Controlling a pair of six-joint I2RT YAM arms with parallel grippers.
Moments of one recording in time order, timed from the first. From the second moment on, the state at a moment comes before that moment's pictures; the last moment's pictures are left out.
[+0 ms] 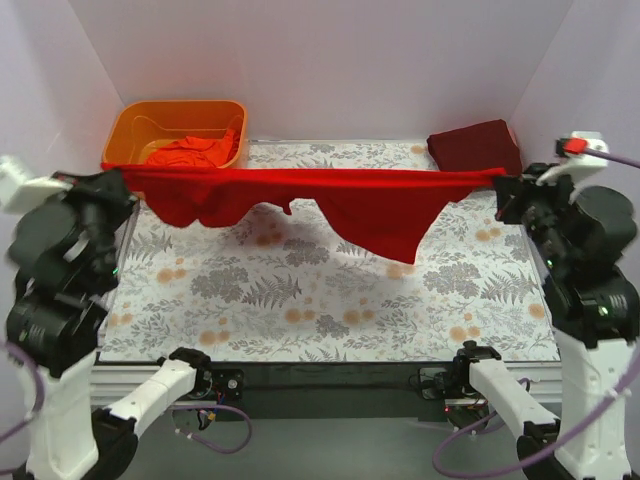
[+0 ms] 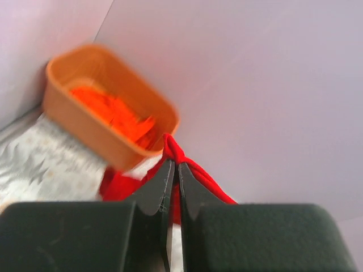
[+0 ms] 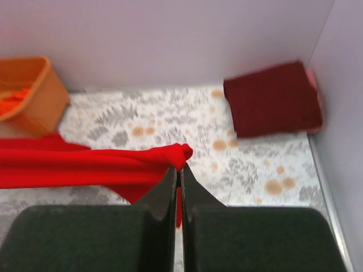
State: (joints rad) left arm -0.31 0.94 1.74 -0.90 -0.67 -0.68; right arm 0.13 0.85 1.46 -0.77 0.00 0.16
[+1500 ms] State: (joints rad) left arm -0.26 1.97 1.58 -0.57 -0.30 -0.50; right arm -0.05 1.75 1.14 -0.30 -0.21 0.15
